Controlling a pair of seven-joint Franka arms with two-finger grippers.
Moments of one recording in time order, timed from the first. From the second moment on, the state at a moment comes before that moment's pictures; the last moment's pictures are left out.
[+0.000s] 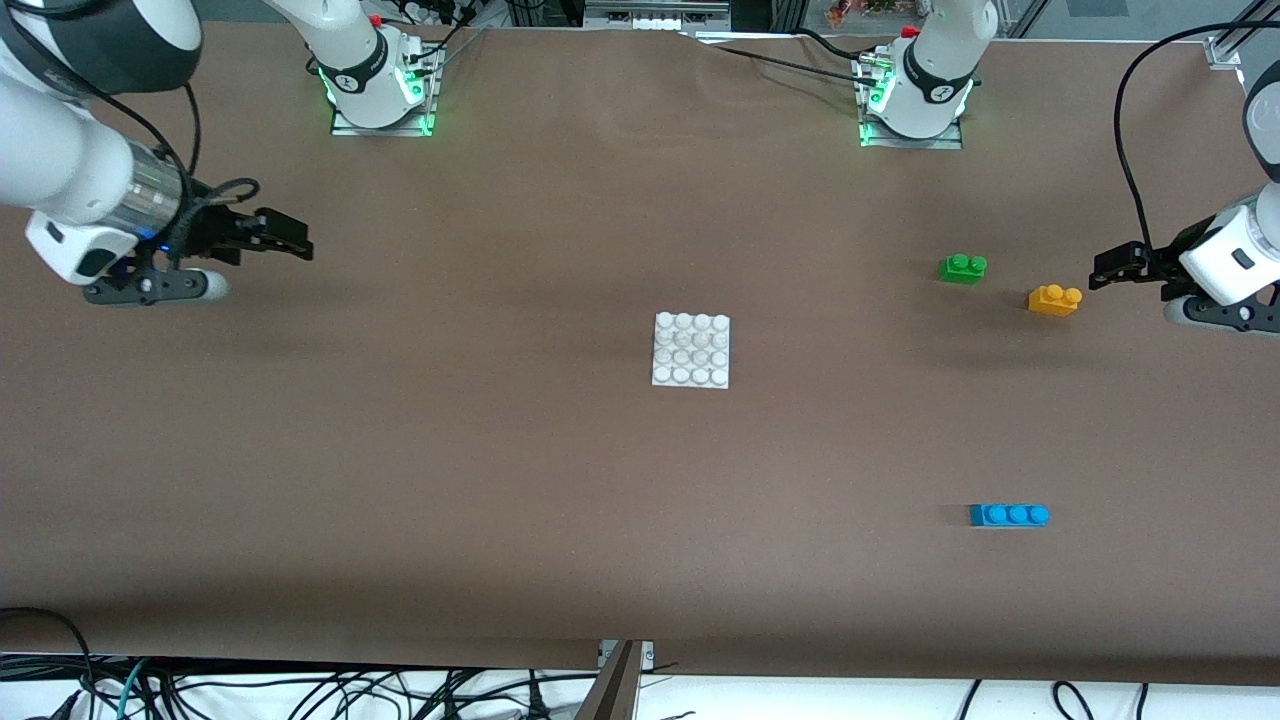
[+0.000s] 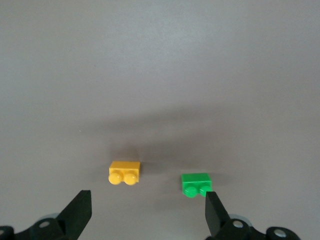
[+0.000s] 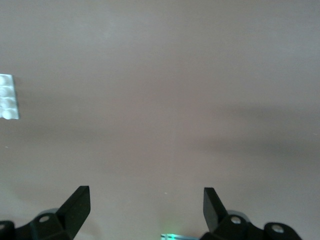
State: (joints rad) left arm 0.28 0.03 -0.06 -1.99 0.02 1.90 0.37; right arm 0.16 0.03 -0.05 -1.72 0.10 1.60 0.06
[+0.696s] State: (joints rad) left arm 0.39 0.03 -0.06 -2.38 0.02 2.36 0.57; right arm 0.15 -0.01 -0.10 -1.60 0.03 1.49 0.04
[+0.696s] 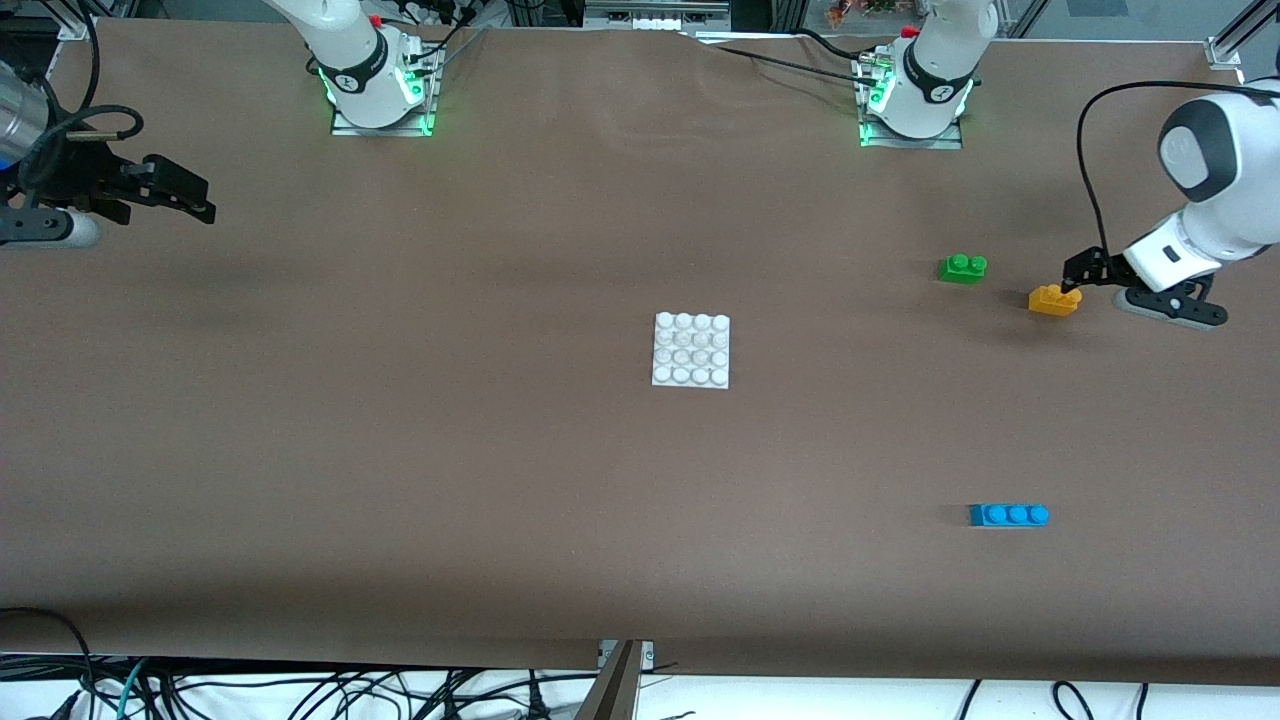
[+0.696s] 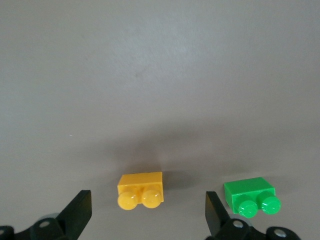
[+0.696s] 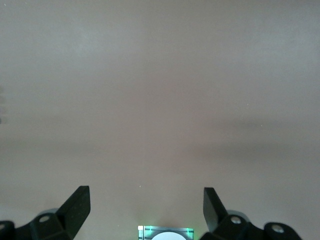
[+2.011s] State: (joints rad) left arm 0.51 0.23 -0.06 -2.50 0.02 2.71 0.70; right arm 0.15 -0.01 -0.10 -1.57 0.02 1.49 0.04
